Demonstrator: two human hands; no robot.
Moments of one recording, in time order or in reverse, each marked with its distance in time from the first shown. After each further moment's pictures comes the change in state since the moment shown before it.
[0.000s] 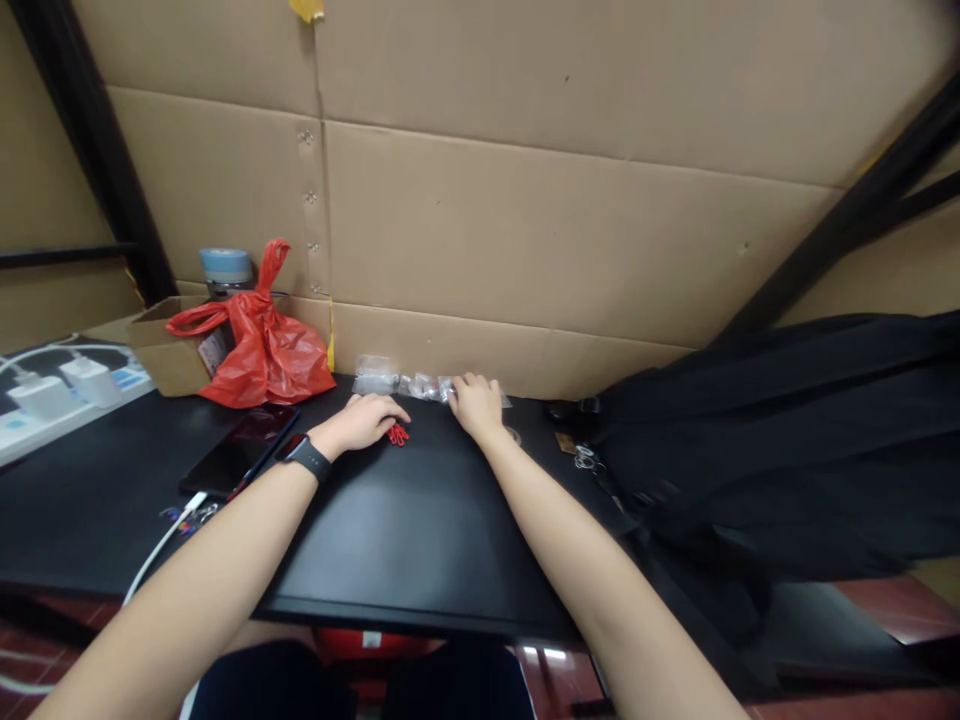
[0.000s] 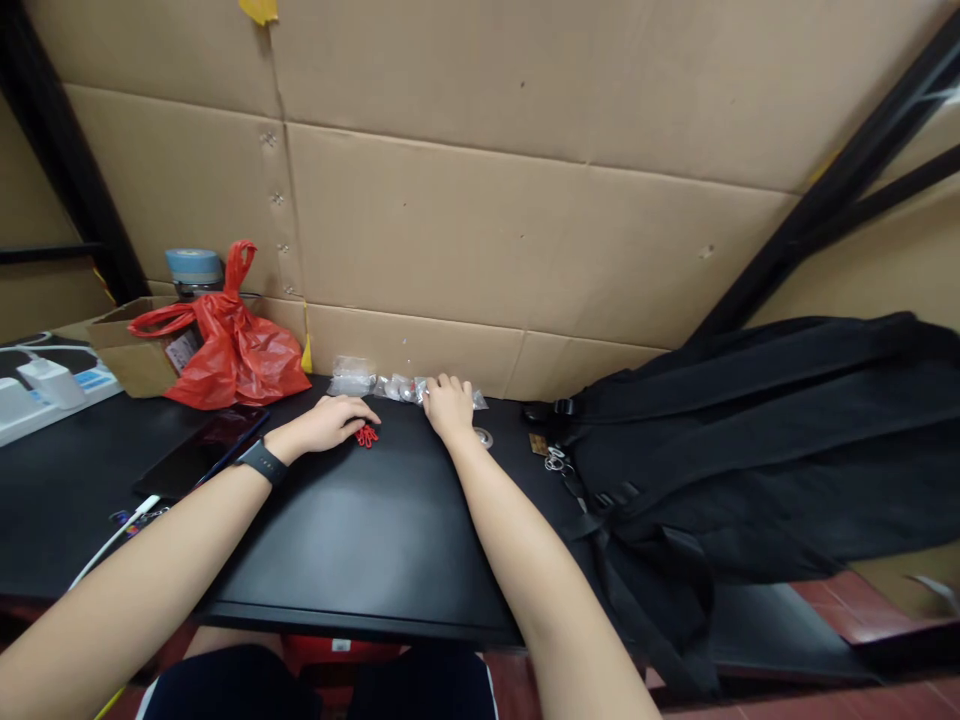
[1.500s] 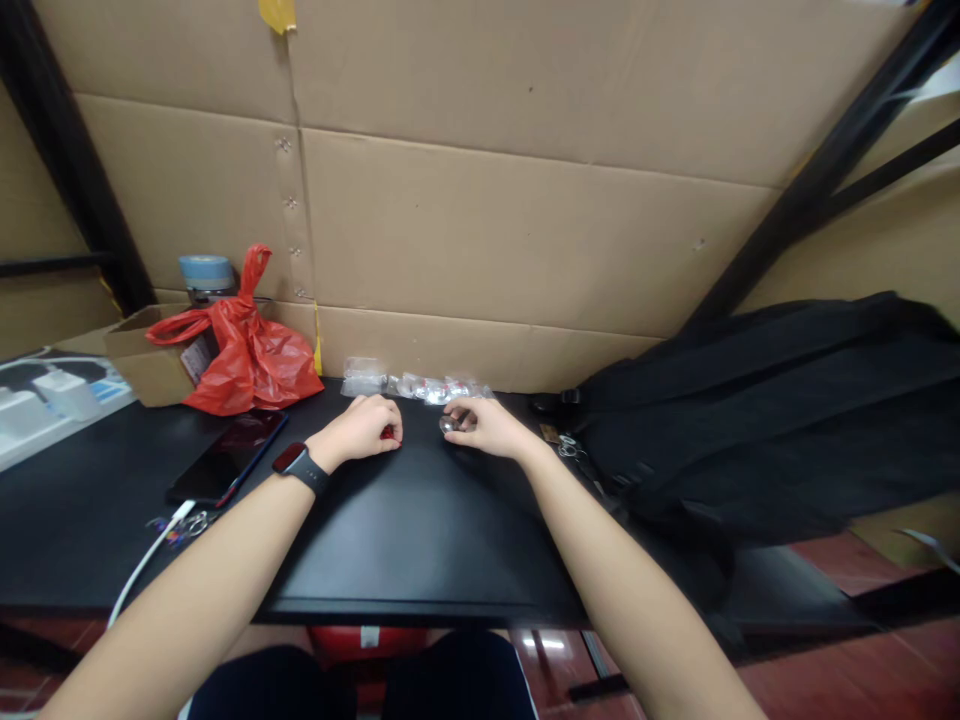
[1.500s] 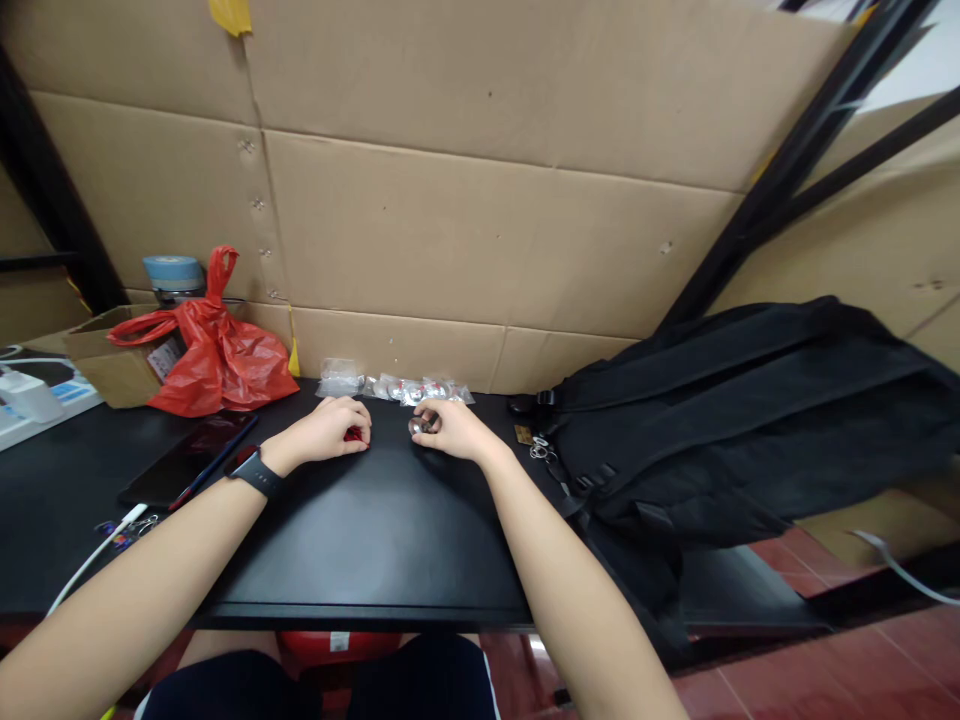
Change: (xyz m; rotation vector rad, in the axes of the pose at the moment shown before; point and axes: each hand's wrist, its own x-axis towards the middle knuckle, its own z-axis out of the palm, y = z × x) left_hand 0.001 0.028 -0.006 -0.003 0.015 0.134; right_hand -0.050 0.032 -0.067 0.801 -0.291 -0.152
